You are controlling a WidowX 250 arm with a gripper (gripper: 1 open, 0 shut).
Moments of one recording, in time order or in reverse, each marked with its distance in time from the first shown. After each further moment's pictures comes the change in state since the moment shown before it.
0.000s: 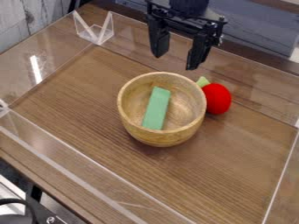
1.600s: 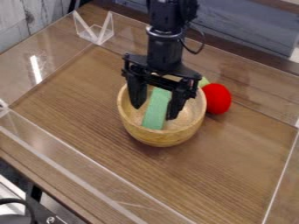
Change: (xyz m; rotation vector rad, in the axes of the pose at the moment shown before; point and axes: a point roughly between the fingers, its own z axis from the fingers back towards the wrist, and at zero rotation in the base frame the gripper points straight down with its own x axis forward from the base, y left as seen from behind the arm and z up) arm -0.041 0.002 -0.060 -0.009 0.097 0.164
